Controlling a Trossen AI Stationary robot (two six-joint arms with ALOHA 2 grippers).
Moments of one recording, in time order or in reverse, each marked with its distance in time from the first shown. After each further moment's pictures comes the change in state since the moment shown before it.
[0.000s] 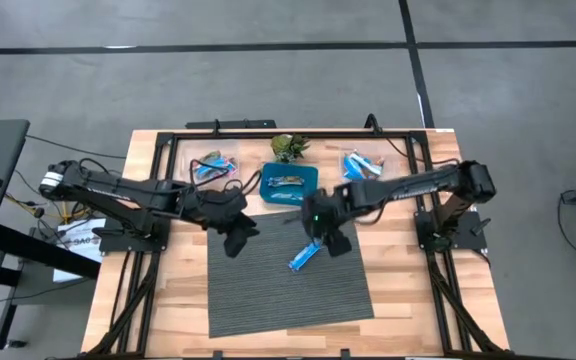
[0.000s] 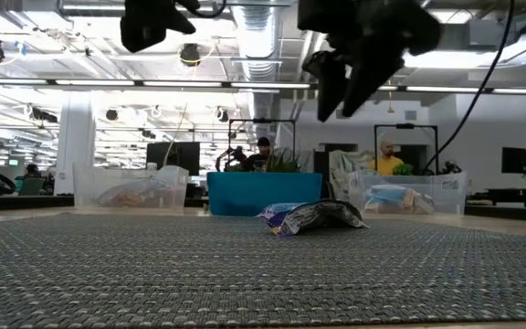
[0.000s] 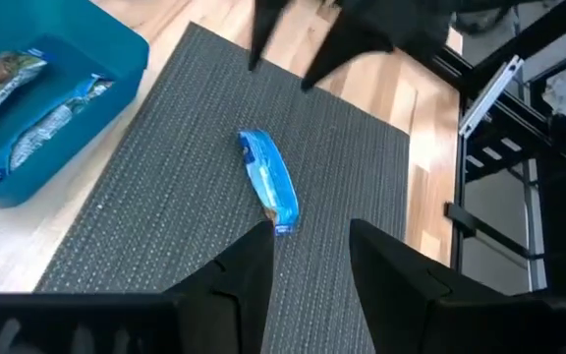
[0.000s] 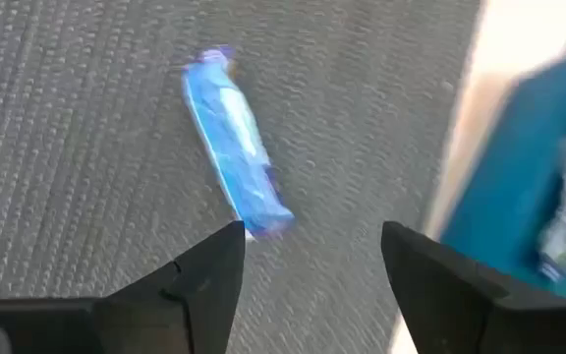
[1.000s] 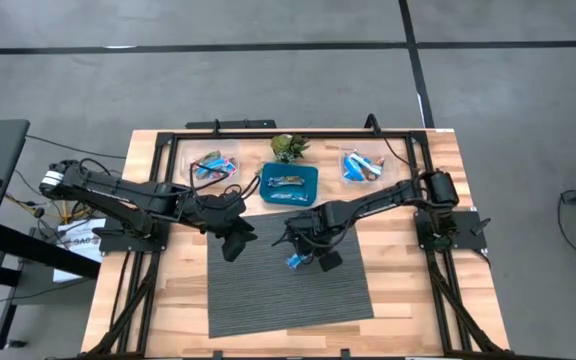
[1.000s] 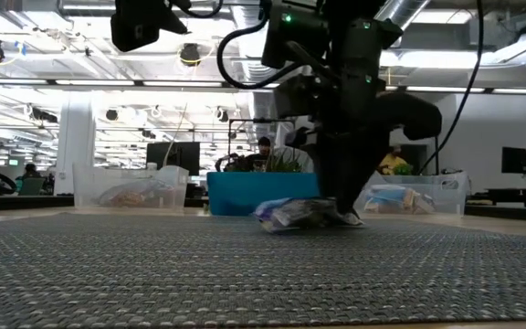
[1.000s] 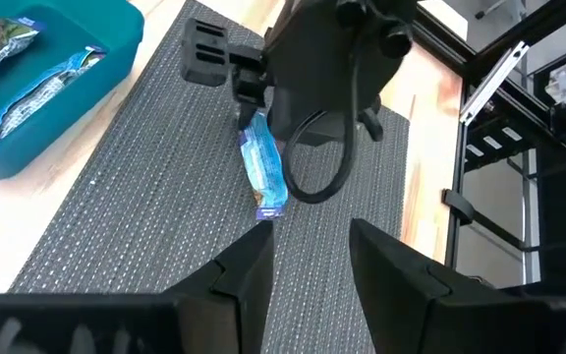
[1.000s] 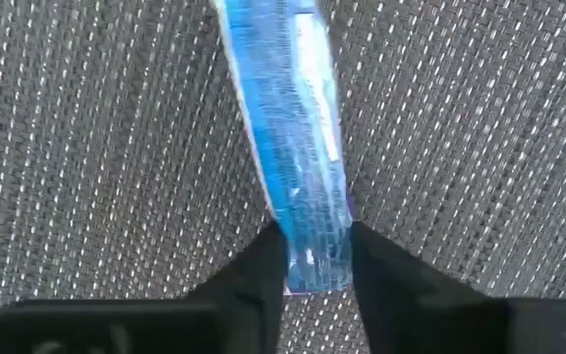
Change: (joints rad) left arm -0.036 0.000 0.000 -0.032 -0.006 -0.049; right arm 0.038 0.287 -0.009 0.097 -0.065 -0.011
